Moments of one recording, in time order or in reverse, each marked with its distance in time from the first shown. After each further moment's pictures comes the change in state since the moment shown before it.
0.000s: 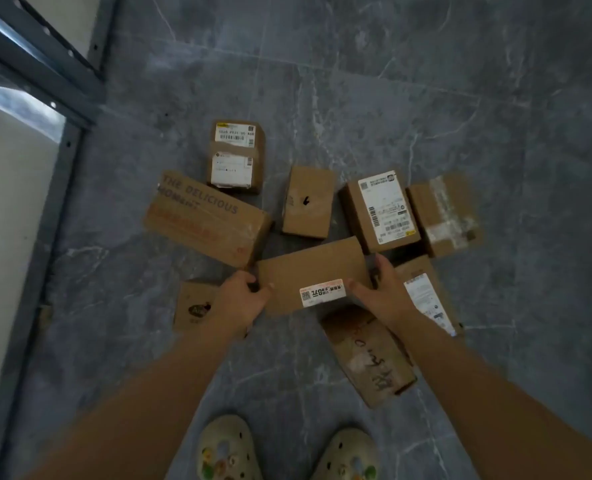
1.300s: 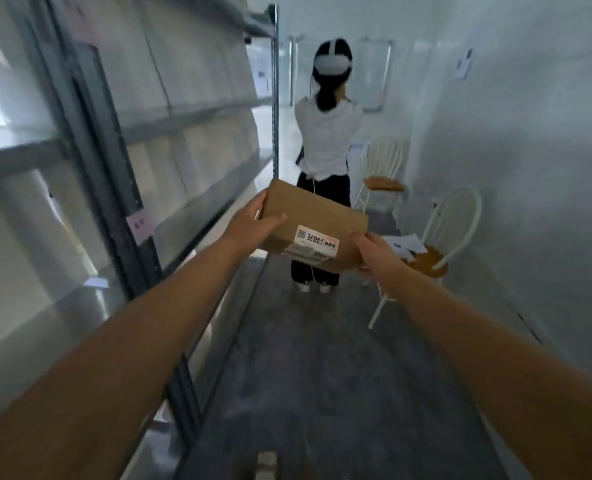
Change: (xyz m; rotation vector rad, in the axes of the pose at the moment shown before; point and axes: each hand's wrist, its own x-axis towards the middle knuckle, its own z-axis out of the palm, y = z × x) left_hand -0.656 0.451 -0.536 -0.376 0.405 1.173; right_hand -0.586 -0.611 -0.386 0.432 0.270 -0.727
